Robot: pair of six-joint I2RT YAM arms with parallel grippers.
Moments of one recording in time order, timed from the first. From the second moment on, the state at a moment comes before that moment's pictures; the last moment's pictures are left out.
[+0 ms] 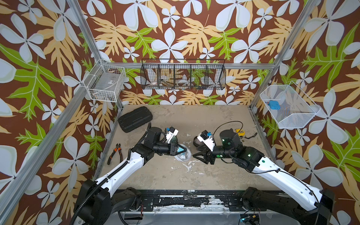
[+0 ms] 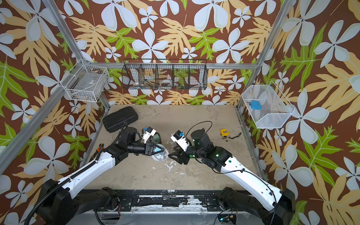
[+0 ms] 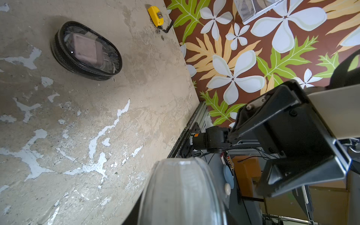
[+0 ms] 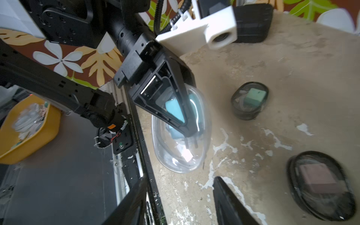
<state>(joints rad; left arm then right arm) -0.47 1.18 0.78 -0.19 0.88 -0.61 0.74 1.09 0.95 -0.44 -0.53 0.05</state>
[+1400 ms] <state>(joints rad) -0.48 1.04 0.53 0.40 0.79 -1.07 0.73 1.17 0.71 0.17 -0.72 0.84</state>
